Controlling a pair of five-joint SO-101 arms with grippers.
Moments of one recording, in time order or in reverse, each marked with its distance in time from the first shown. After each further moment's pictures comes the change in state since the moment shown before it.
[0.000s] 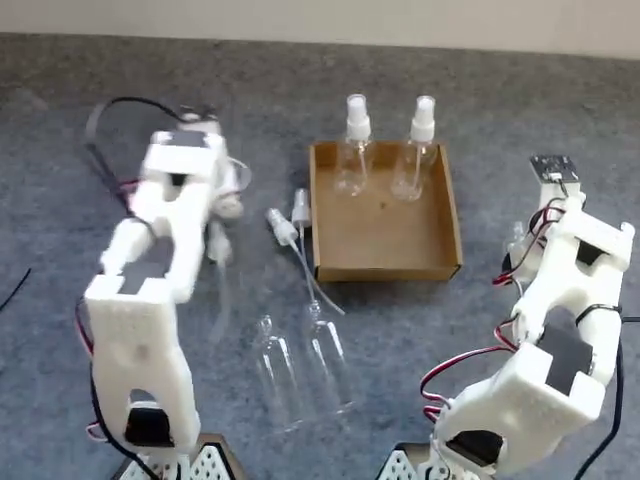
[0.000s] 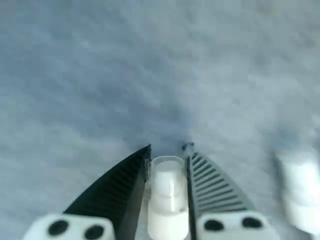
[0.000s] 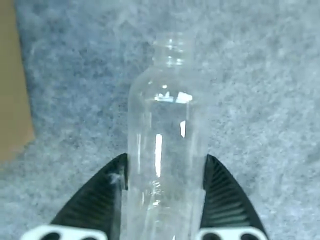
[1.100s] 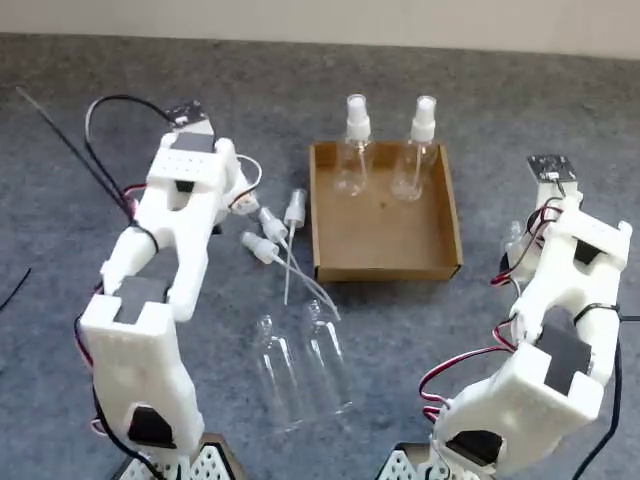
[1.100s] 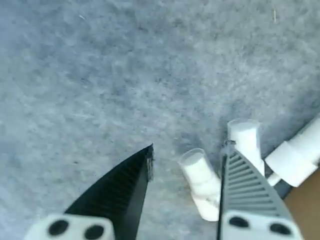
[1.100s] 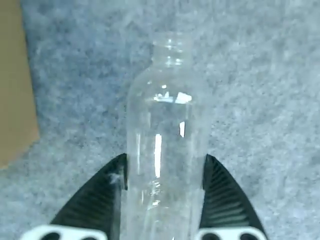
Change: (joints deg) left arm 6.0 -9.8 9.1 -0.6 20.0; right arm -0.9 -0.2 0.3 0.2 0.0
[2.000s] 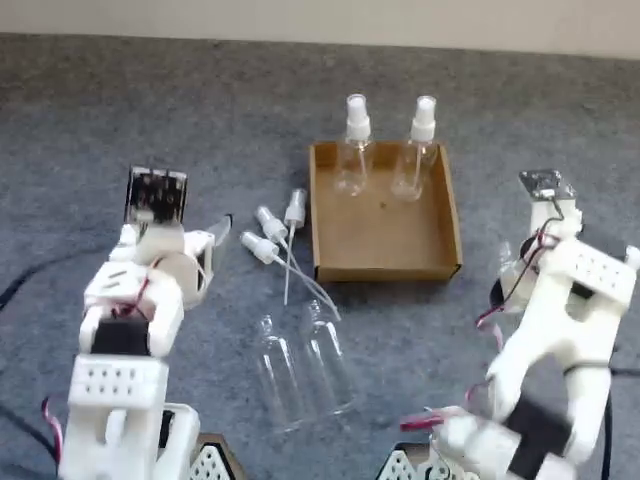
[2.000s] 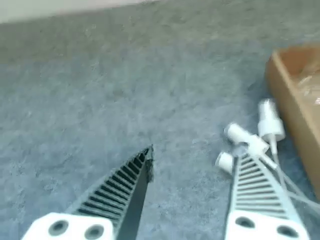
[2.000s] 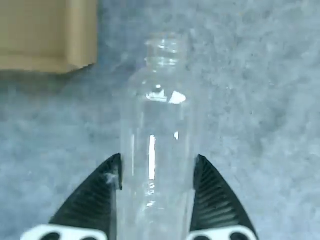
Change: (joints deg) left arm -5.5 -85.5 70.3 -34.1 -38.9; right arm -0.4 -20.6 13.3 9.1 1.1
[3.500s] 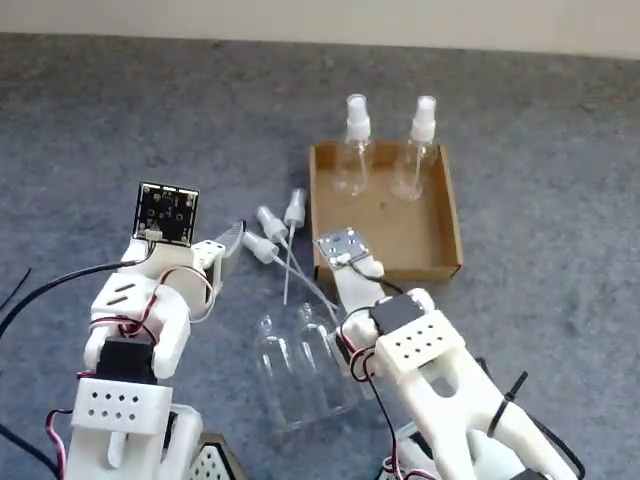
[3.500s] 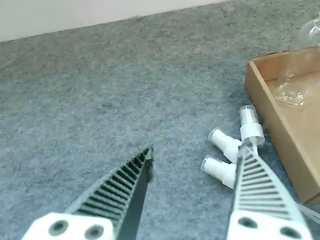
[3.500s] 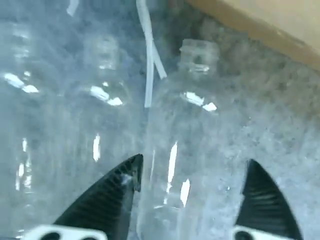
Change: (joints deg) left arm 3.3 -9.2 4.7 0.0 0.0; right arm -58.5 -27.7 34.1 -7.6 -36.1
